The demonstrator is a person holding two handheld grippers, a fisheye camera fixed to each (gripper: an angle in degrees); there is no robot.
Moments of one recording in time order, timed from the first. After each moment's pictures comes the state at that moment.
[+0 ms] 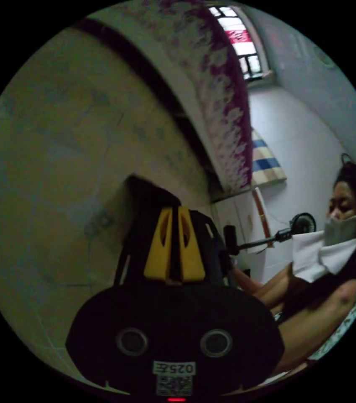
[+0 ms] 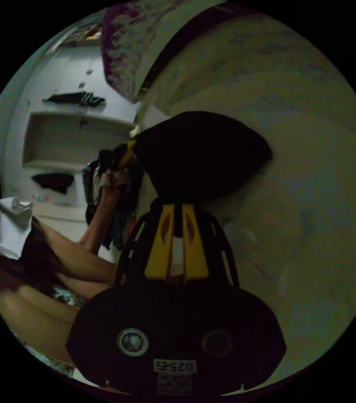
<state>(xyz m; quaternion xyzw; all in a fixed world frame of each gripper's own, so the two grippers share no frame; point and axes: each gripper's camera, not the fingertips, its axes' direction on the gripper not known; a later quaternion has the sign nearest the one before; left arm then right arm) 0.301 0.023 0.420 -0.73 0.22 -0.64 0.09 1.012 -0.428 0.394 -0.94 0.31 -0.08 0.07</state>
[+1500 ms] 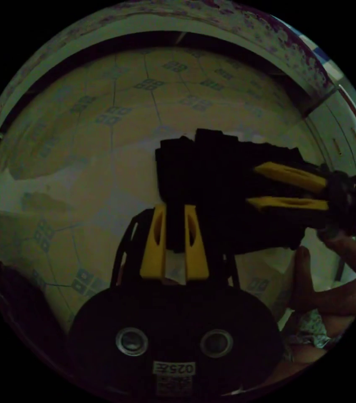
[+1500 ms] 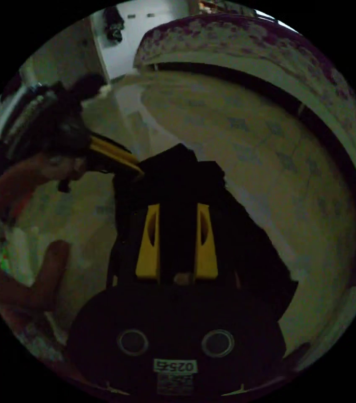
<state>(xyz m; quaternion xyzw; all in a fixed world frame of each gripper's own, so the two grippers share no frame) 0.656 -0.237 0.382 -0.88 0.41 -0.22 0.11 0.998 -0.265 0.237 -0.87 0.09 -0.48 -0.05</state>
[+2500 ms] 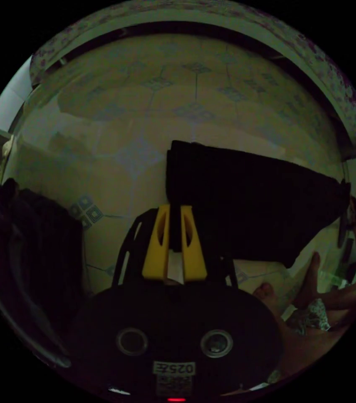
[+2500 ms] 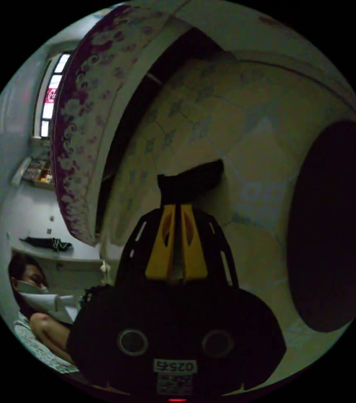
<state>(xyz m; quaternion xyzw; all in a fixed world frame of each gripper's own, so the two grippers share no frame) 0.690 -0.170 0.167 -0.95 0.26 -0.18 0.05 0.975 -0.710 0.507 -0.70 0.51 -0.27 0.42</state>
